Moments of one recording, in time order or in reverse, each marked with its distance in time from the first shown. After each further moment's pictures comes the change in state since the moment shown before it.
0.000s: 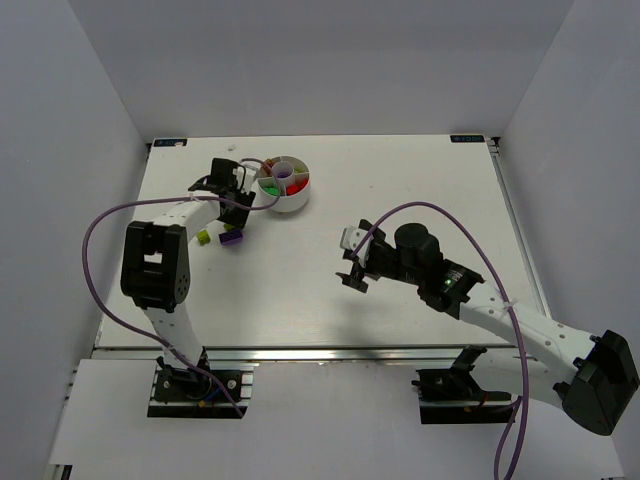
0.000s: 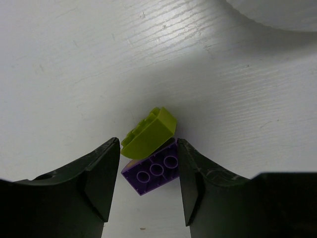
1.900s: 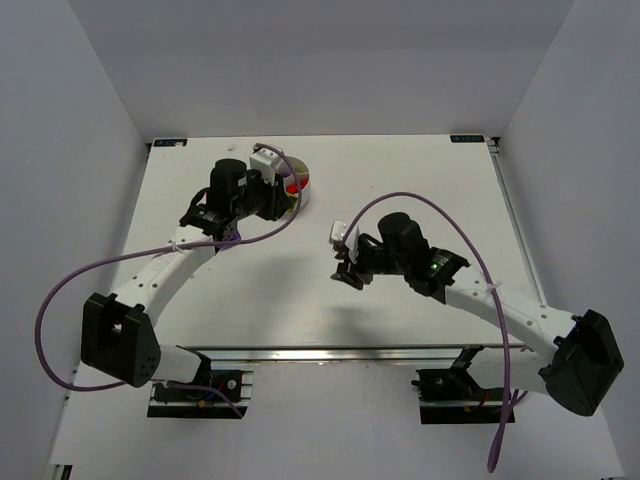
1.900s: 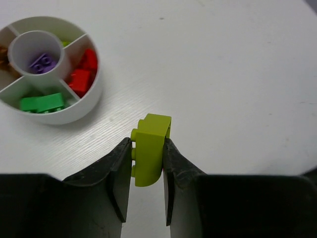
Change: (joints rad) left arm -0.213 -0.467 -0.176 0.243 0.357 -0.268; right arm -0.020 0.126 0.089 -0.126 -0.145 0.105
